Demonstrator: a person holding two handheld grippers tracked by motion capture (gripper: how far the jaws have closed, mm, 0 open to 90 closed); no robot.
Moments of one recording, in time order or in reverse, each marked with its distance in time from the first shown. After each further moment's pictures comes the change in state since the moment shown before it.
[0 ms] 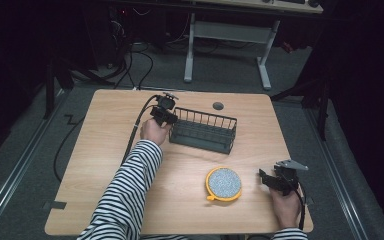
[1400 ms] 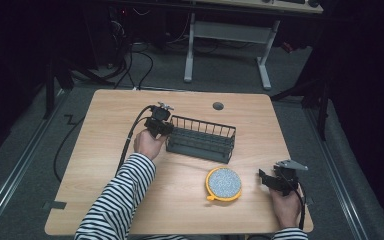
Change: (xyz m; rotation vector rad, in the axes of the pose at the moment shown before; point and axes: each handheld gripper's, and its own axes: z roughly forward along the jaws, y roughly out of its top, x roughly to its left) left arm -0.010 -0.035 -0.028 -0.030 -0.018 0.016; right arm 0.001 0.000 0.000 0.000 0.006 -0.006
